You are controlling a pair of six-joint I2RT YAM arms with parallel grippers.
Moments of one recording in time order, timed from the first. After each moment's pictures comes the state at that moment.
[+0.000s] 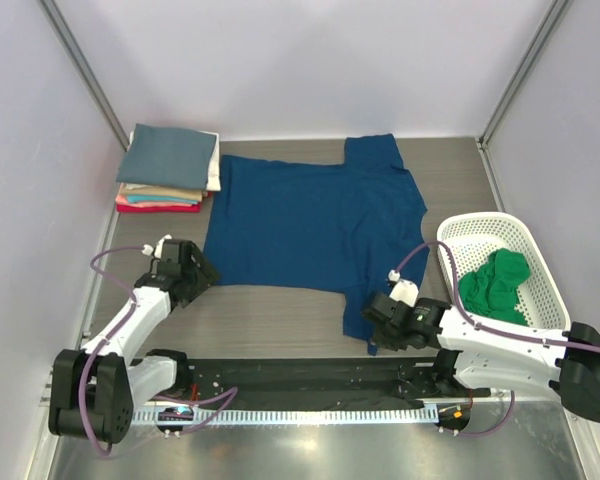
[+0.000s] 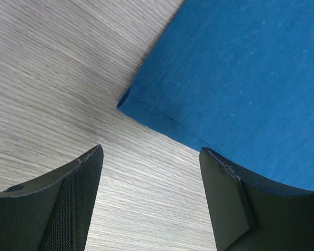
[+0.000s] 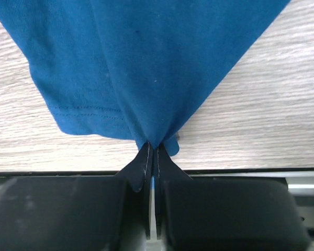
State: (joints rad) left arm -0.12 1.06 0.49 -0.40 -0.10 -0.79; right arm 1.04 0.97 0.47 -0.76 0.26 1.25
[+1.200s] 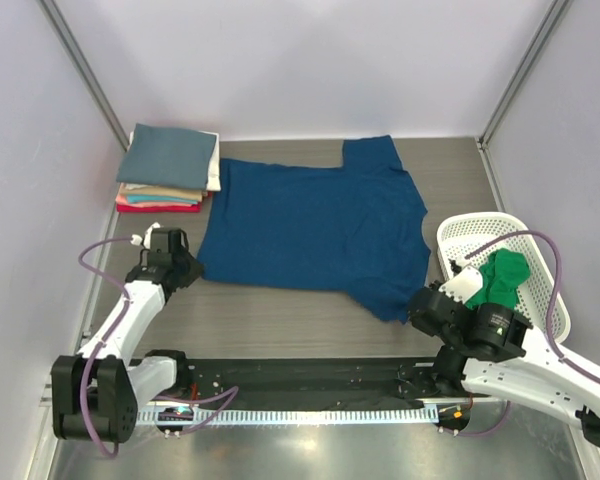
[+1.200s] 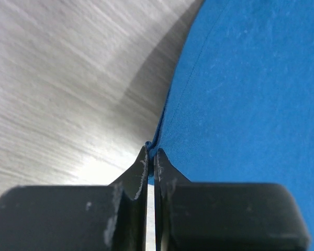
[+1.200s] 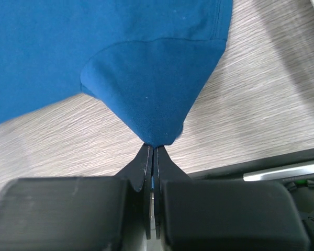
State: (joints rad) left arm -0.06 1.07 0.59 -0.40 -0.10 -0.79; right arm 1.04 0.56 0.72 -1.21 0.61 1.42
